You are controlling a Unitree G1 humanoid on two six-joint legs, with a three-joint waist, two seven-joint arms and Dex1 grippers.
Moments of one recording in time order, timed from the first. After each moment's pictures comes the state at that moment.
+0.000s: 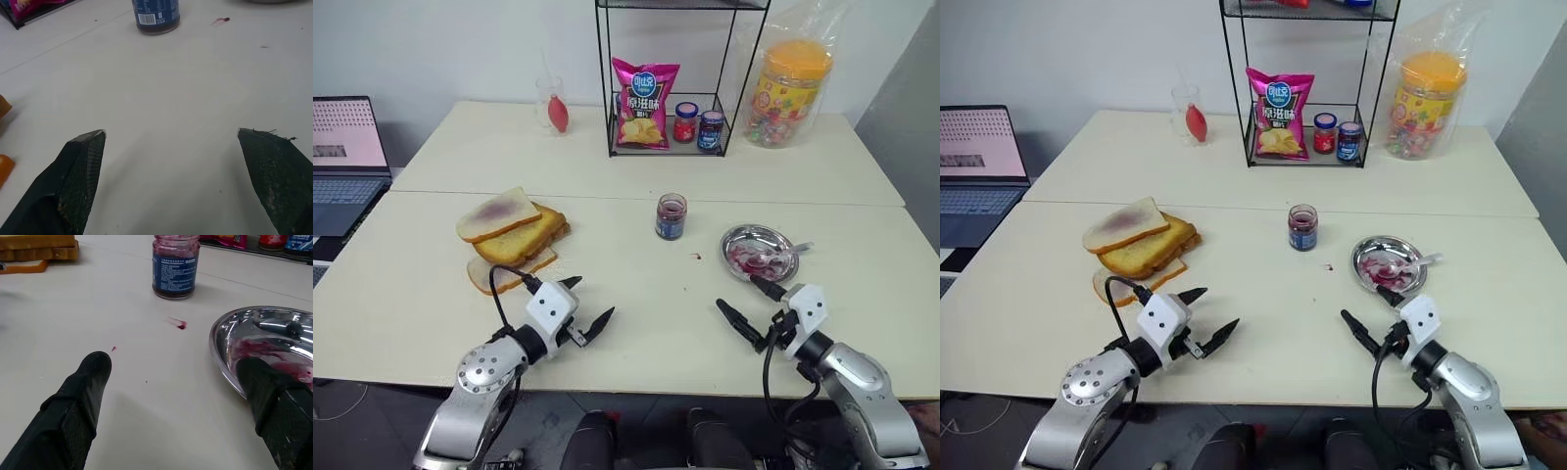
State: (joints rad) left arm 0.14 0.49 -0.03 -0.39 -0.13 0.24 -0.57; right arm 0.15 -0.44 -0.06 -0.29 0.29 0.12 0.61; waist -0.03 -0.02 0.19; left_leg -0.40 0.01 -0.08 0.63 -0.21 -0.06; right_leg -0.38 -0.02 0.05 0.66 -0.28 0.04
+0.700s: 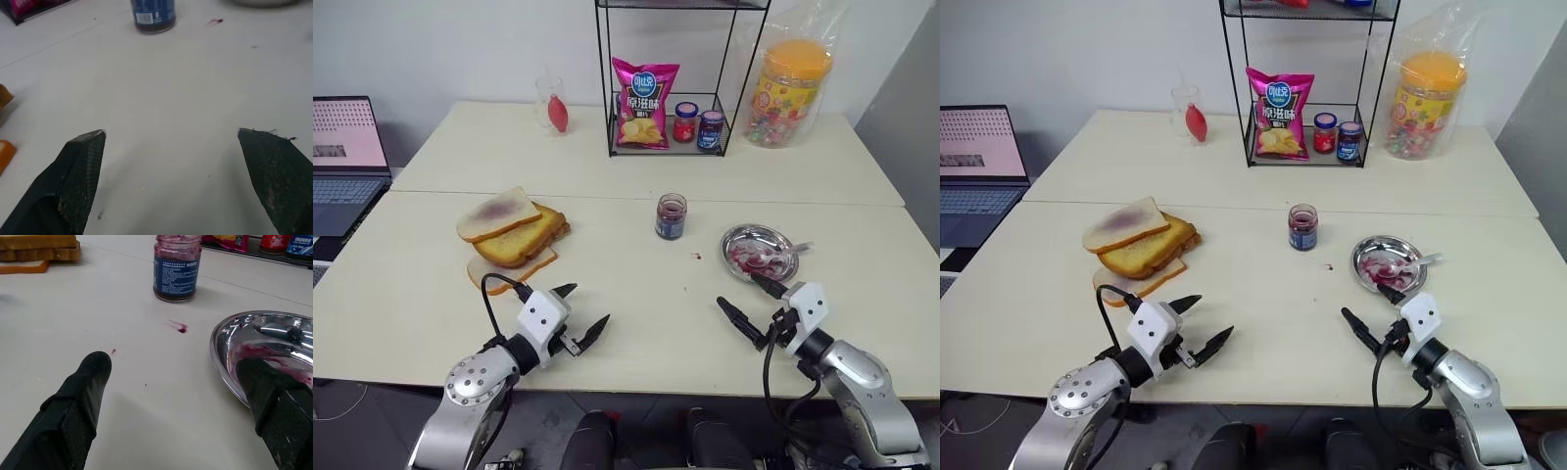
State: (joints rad) left arm 0.19 0.51 0.02 -0.42 -0.18 0.16 -0.62; right arm 0.14 -0.44 -0.03 -0.28 0.28 0.11 0.62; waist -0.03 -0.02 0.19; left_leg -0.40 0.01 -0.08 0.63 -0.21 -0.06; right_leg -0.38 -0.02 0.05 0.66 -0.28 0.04
